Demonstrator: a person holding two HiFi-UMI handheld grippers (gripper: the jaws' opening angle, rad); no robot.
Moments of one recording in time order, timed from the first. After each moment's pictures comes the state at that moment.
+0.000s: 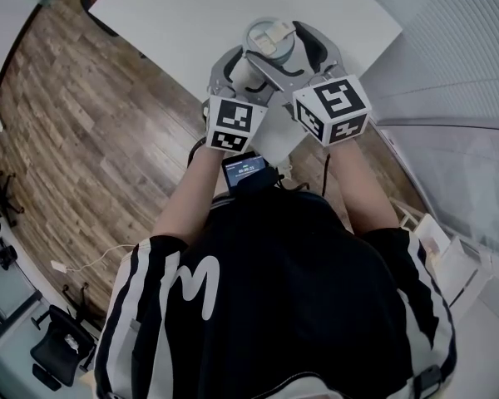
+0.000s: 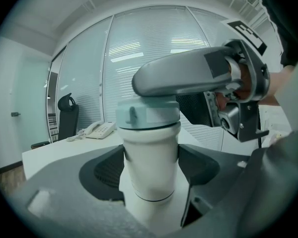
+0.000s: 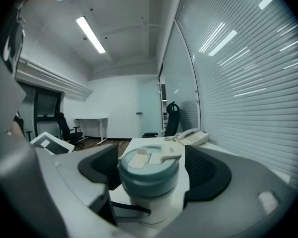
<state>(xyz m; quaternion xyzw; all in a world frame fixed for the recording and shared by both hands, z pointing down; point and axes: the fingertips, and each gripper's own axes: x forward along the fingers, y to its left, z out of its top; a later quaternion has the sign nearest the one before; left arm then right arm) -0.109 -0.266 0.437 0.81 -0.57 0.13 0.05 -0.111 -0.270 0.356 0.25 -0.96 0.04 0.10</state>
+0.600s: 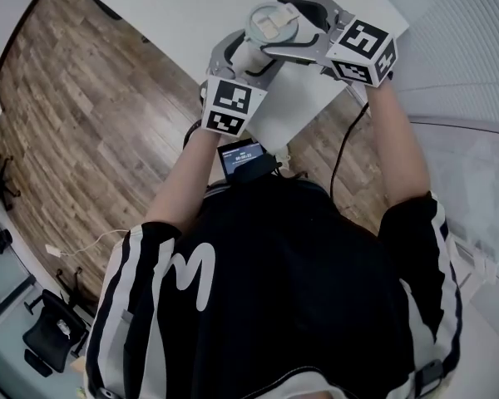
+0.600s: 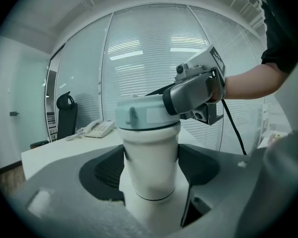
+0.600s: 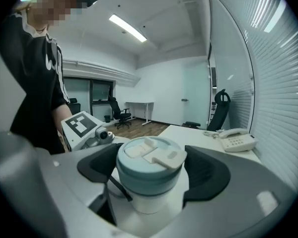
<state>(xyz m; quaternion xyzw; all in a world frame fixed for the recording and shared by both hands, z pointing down) -0.110 -0.265 0.436 0.81 -0.57 0.14 0.05 -0.124 -0.262 0.369 -0.06 -0.98 -0.01 0.19</state>
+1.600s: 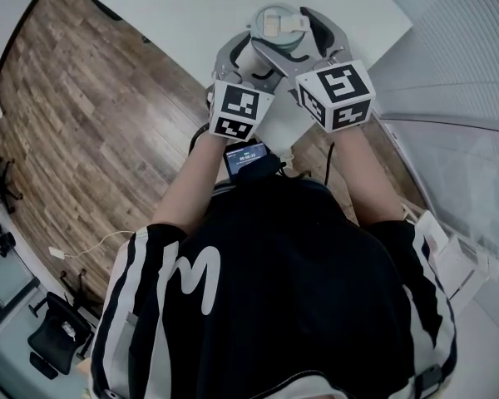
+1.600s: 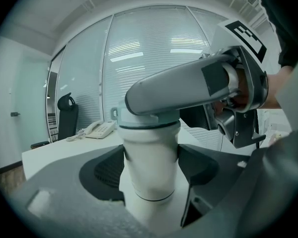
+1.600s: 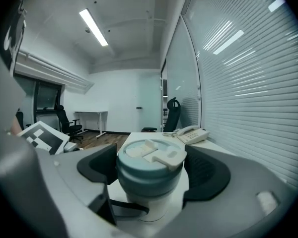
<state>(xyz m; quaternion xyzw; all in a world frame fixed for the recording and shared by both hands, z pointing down) -0.104 -0.263 0.435 0.81 -0.57 0.13 0.05 -0.113 -0.271 0.367 0.25 -0.96 0.03 0.13</state>
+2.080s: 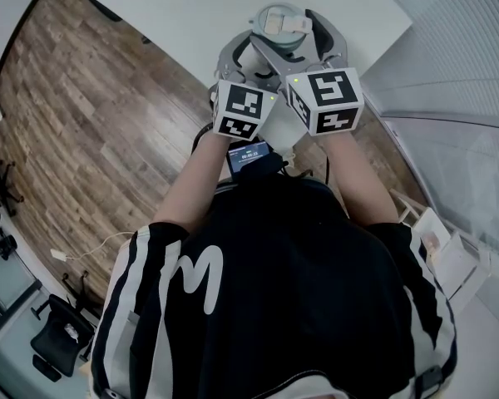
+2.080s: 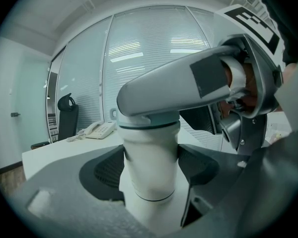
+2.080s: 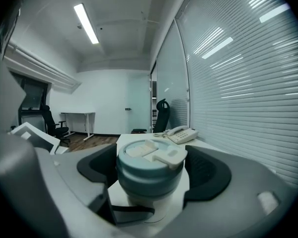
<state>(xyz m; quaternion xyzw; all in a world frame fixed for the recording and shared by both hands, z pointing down) -0.105 -0.263 0.434 0.81 -0.57 0.13 0.04 -0.113 -0.272 0.366 0.32 -0.94 0.03 0.12</state>
